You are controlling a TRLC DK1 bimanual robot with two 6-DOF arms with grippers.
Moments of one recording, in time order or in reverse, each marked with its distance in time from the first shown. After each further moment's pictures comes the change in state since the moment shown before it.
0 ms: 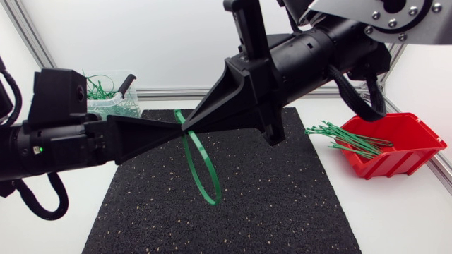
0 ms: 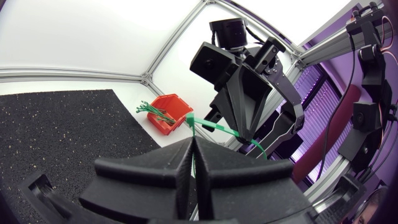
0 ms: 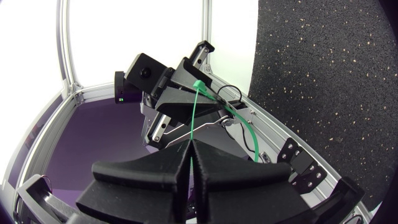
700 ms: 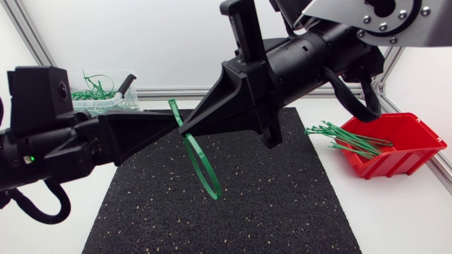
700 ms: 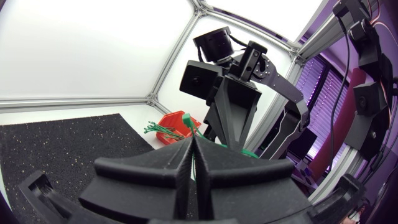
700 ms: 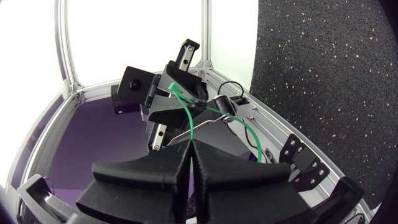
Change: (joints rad) left arm -0.078 -0.071 -0.030 0.061 -0.167 0.076; right arm 0.002 0.014 0.000 0.000 -0.026 0.007
